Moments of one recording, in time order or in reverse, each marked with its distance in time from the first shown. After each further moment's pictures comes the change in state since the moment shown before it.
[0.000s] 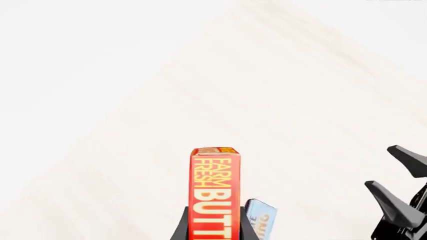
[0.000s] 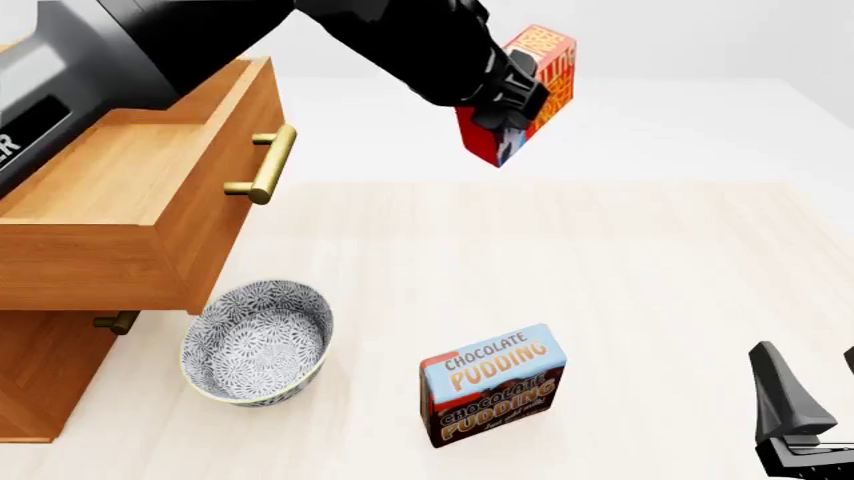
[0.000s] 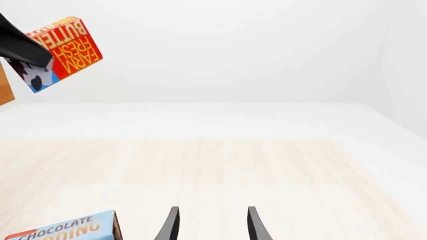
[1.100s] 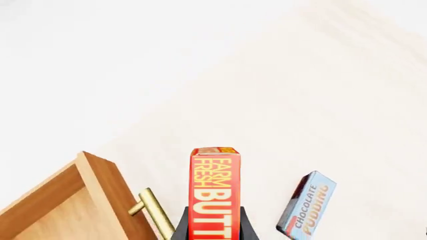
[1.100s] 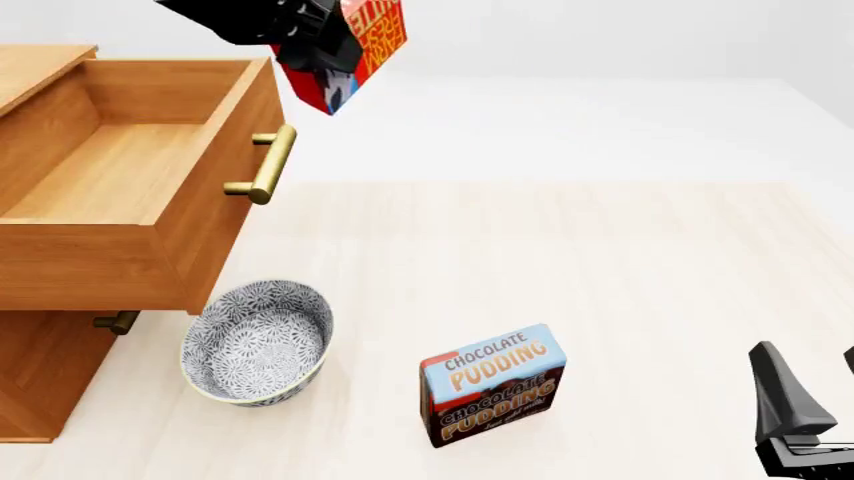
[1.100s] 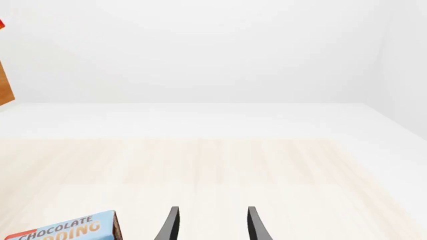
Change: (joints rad) left arm 0.252 -0.267 0.156 0.091 0.106; right arm 0.000 0.000 0.000 0.000 0.000
